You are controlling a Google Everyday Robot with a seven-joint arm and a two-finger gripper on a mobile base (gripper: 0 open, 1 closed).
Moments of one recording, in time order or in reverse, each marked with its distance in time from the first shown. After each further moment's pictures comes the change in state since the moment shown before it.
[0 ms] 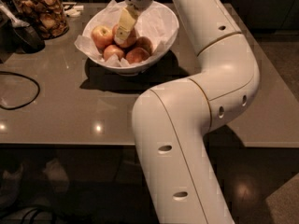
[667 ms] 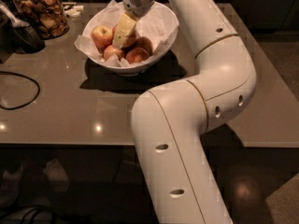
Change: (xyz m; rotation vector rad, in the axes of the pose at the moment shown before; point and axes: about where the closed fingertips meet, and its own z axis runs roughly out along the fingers) arm 0.003 0.004 0.019 -0.049 0.004 0.022
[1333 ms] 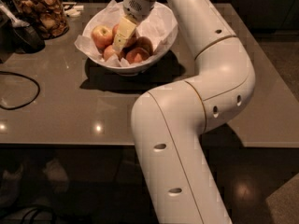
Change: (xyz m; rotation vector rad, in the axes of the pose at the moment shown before) arm 0.004 0.003 0.012 -0.038 0.003 0.019
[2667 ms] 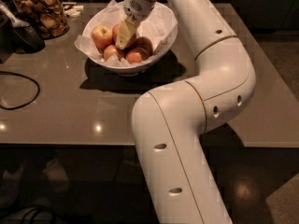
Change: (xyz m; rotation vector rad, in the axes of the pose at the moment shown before) arm 0.000 0.000 0.000 0.000 0.000 0.000
